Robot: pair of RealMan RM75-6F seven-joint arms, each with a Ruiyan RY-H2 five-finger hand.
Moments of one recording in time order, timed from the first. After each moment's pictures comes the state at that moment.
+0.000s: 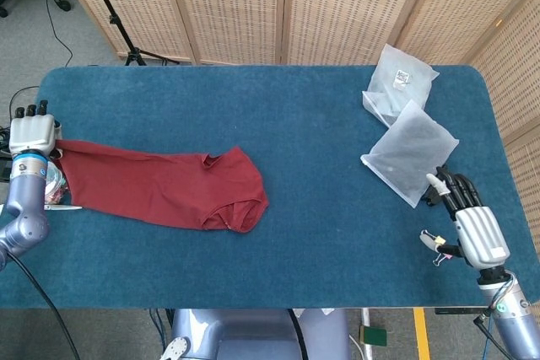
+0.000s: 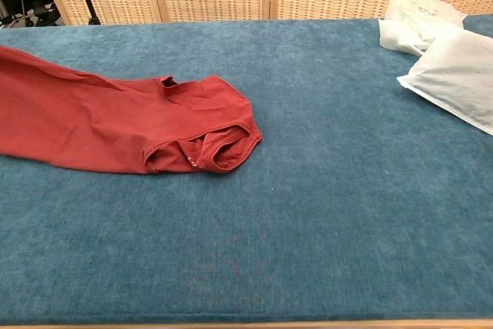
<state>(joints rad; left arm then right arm) -0.83 -1.31 -0.15 -1.03 0.39 0.71 0.63 0.23 -1.15 0.07 -1.52 -1.60 1.45 0.27</state>
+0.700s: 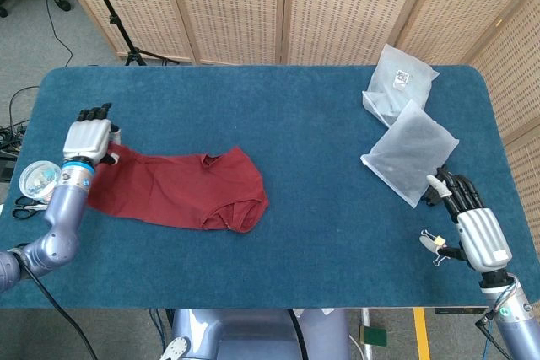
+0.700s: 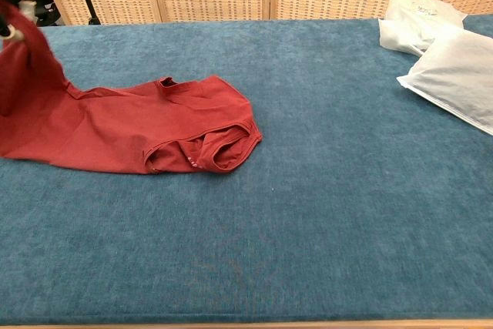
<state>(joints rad) -0.88 -1.21 -0.23 -1.51 0.42 0.89 0.60 0.22 -1.13 0.06 -1.54 -1.63 1.48 0.30</state>
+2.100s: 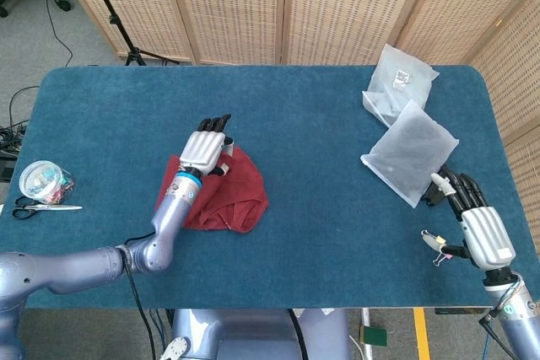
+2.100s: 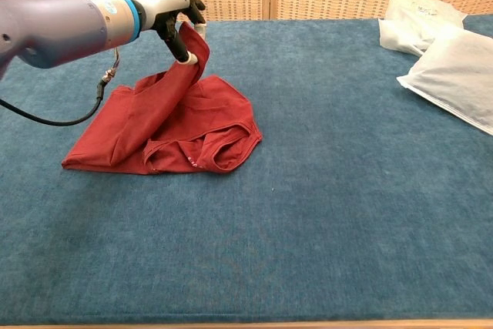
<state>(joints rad) -1.09 -1.64 -0.31 -1.33 0.54 0.91 0.52 0.23 -1.13 0.06 -1.51 -1.61 1.47 0.34</state>
